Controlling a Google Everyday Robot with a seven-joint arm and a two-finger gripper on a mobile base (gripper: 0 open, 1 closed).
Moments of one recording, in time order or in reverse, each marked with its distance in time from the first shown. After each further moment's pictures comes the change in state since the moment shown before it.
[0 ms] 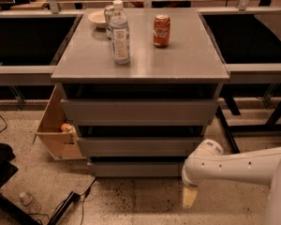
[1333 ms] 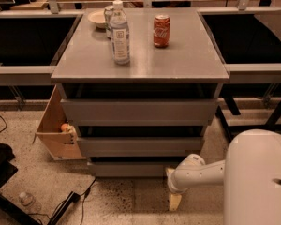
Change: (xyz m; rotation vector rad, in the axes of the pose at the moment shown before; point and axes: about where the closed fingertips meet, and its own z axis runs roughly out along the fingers) arm -0.052 0.000 0.138 -0.013 -0.163 -0.197
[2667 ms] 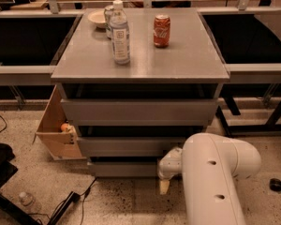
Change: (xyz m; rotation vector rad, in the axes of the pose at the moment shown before) arm -0.008 -0.088 0.113 0.058 0.054 -0.048
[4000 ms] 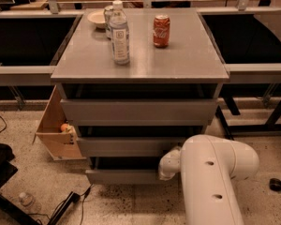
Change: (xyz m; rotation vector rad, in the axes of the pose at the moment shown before) arm 0.008 -0.002 0.010 -0.021 0.015 0.078
